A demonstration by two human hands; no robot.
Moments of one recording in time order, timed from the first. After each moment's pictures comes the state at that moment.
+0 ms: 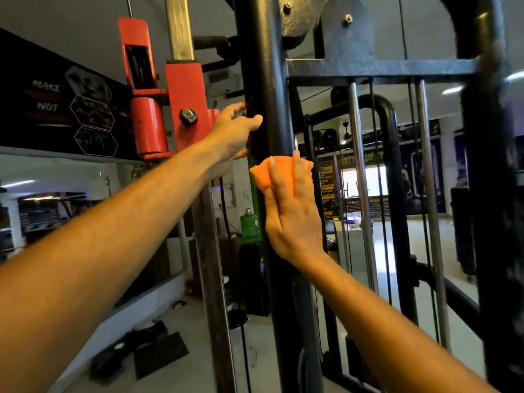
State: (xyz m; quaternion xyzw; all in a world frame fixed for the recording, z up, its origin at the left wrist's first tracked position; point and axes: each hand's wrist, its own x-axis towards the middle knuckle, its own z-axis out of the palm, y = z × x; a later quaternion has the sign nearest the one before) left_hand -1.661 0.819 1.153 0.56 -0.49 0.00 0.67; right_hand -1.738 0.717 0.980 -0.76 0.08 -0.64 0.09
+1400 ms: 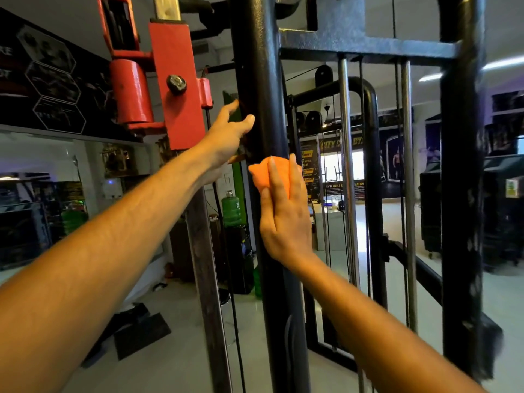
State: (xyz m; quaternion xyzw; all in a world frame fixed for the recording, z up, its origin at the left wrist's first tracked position) left_hand -1.645 0.820 1.103 0.59 -0.53 -0.04 0.61; right_hand -1.736 0.723 0.935 -0.75 0.11 -0.64 0.13
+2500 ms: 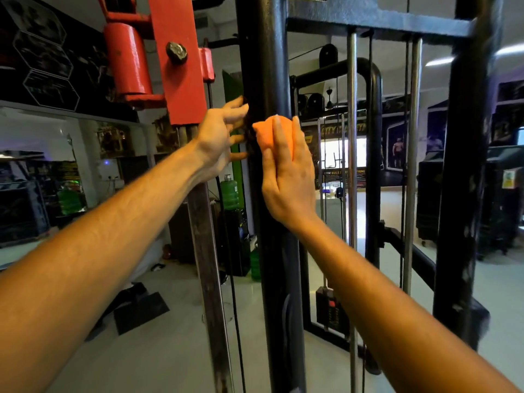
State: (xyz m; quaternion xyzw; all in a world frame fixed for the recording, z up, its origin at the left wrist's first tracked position) left_hand -1.638 0.835 1.071 0.53 -0.54 -0.15 0.64; right_hand -1.733 0.716 0.967 -0.75 0.12 -0.65 0.09
